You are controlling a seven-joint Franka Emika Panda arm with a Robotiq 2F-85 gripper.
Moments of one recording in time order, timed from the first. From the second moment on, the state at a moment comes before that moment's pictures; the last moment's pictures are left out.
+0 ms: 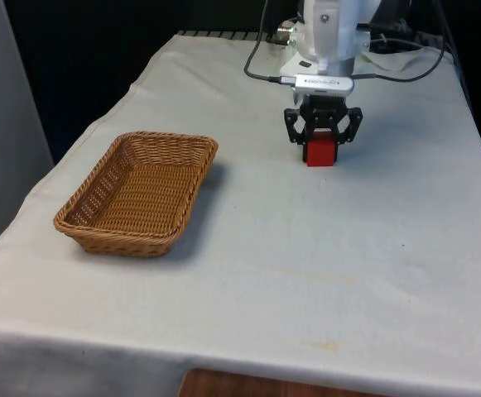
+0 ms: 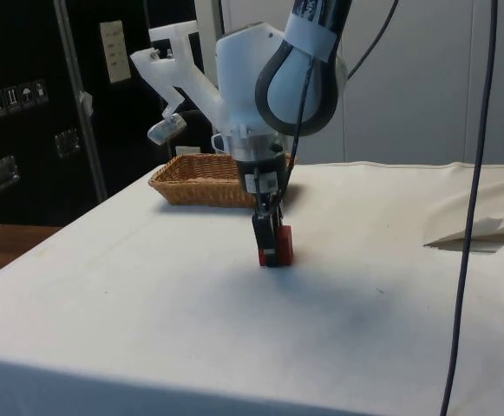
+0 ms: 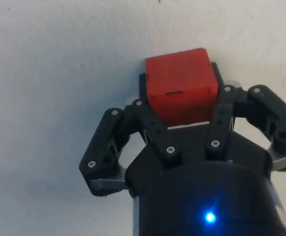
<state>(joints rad) 0.23 0.35 -0.16 -2.44 0.05 2.75 -0.13</state>
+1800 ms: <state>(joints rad) 0.23 0.05 -0.16 -2.45 0.03 2.51 -0.13</state>
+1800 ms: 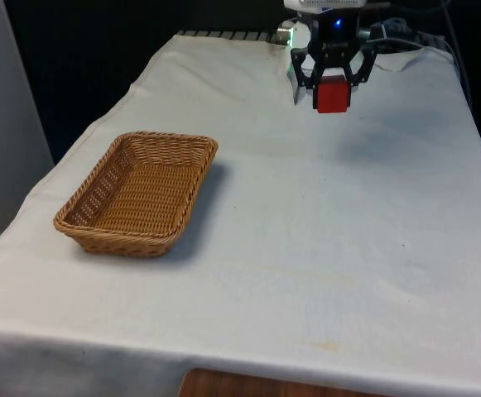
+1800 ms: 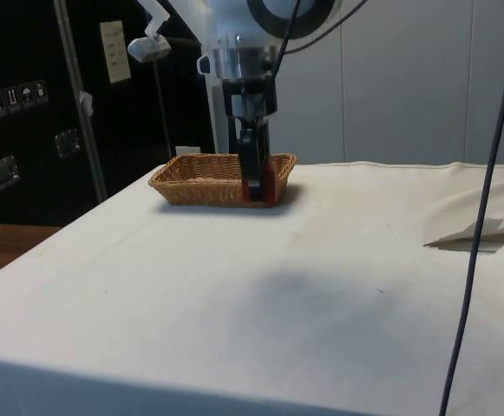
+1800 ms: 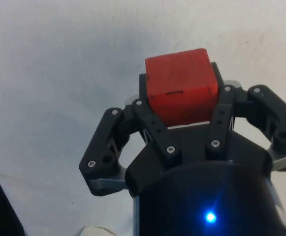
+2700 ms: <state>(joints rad) 0.23 -0.04 -0.16 -2.39 0.03 2.38 -0.13</state>
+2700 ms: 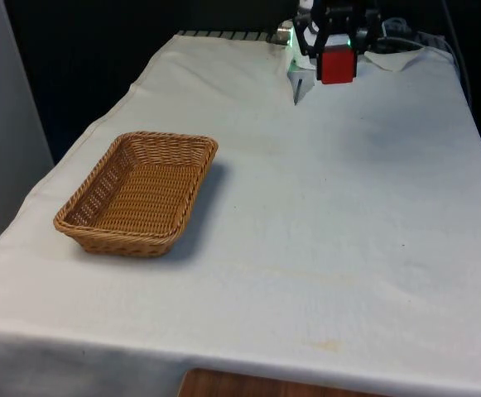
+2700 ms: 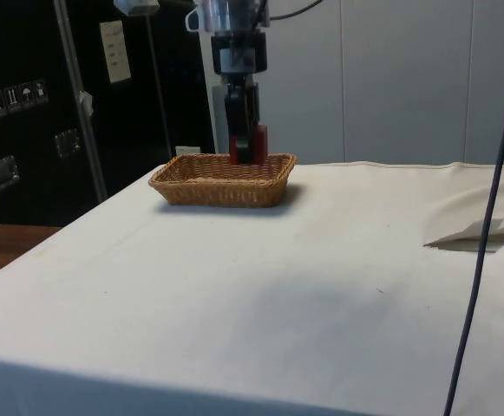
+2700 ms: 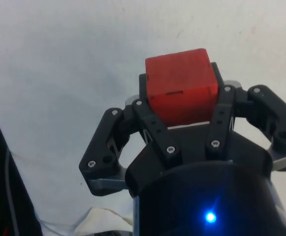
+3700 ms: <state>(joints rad) 0.21 0.03 -0.17 -2.17 0.03 2.17 -0.14</state>
